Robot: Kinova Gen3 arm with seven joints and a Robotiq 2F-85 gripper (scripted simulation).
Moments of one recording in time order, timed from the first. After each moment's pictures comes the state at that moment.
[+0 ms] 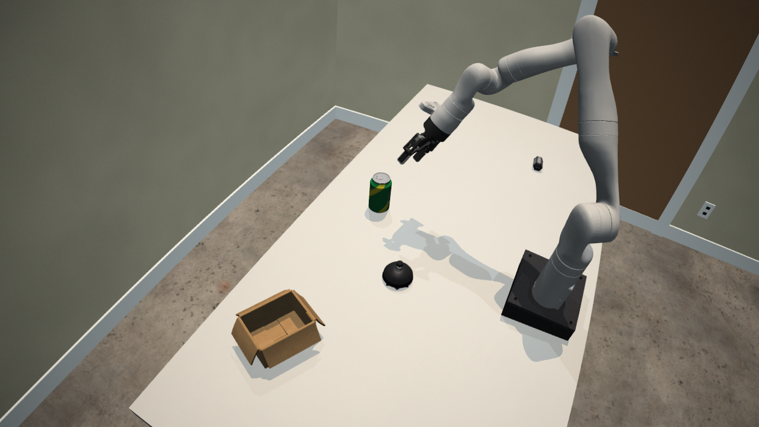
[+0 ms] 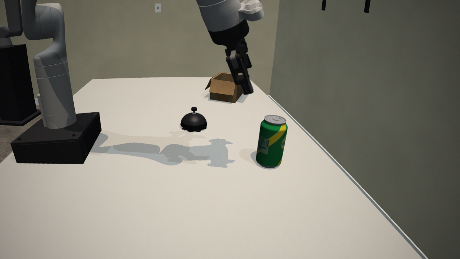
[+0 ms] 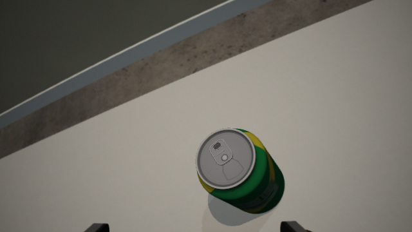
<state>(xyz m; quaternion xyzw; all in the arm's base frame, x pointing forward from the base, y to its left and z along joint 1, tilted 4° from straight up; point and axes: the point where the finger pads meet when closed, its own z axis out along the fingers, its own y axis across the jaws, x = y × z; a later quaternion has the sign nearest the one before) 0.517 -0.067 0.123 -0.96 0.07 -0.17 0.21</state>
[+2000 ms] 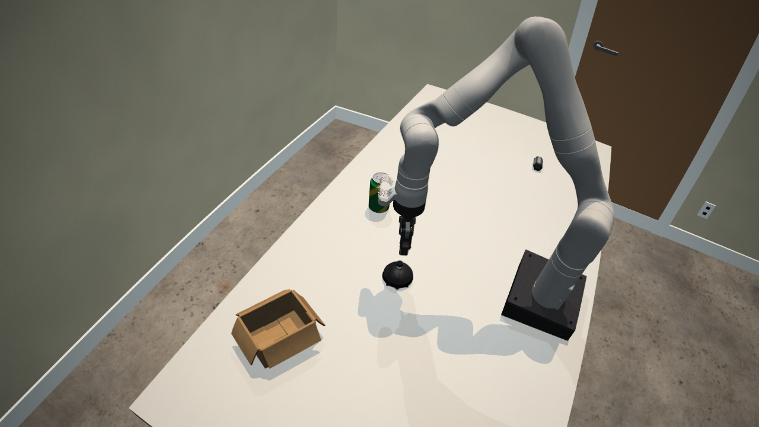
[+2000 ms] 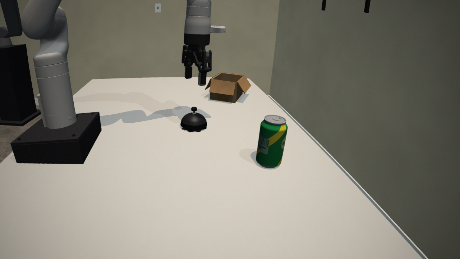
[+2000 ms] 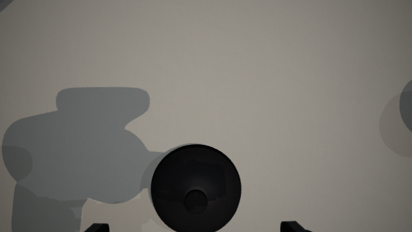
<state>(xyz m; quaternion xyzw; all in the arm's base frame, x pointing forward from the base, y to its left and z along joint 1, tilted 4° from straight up) 0.385 0.148 0.073 -0.96 -0.27 0.03 0.02</state>
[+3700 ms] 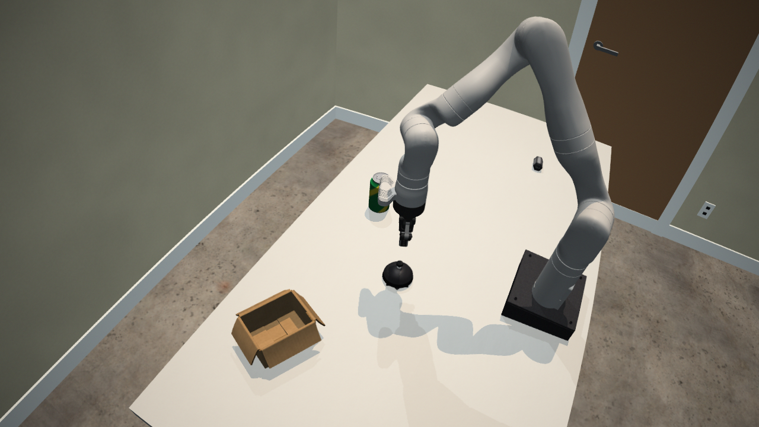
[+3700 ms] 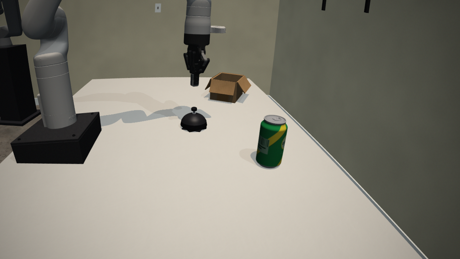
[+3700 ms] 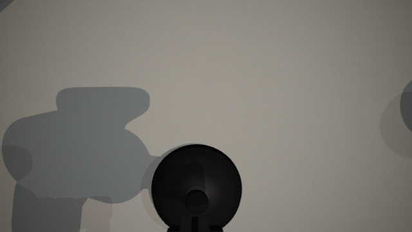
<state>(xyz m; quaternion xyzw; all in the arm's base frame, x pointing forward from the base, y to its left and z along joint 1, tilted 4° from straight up) 0.385 0.149 0.073 -0.96 -0.27 0.03 0.02</state>
